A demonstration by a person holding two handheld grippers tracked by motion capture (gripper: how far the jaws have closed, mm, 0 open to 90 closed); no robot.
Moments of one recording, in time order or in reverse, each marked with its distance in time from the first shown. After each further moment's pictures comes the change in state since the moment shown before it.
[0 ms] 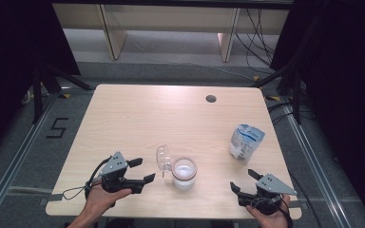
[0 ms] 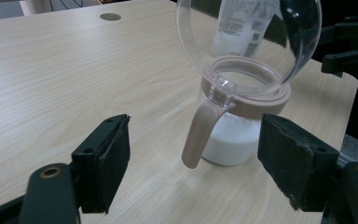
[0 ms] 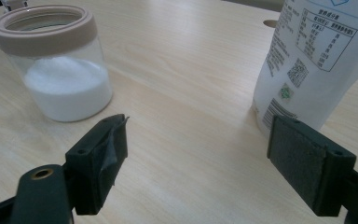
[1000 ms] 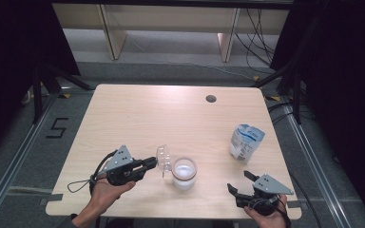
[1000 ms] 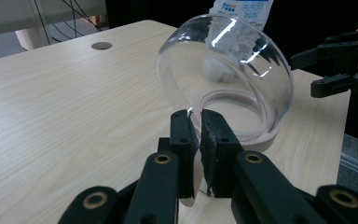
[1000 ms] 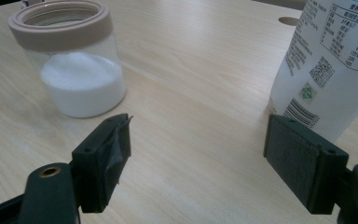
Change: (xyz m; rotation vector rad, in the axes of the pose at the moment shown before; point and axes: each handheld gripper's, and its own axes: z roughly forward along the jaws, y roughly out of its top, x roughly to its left) left arm -0.006 0.022 0.008 -0.048 -0.027 0.077; right arm 0.006 0.000 0.003 0.018 0.045 -0.001
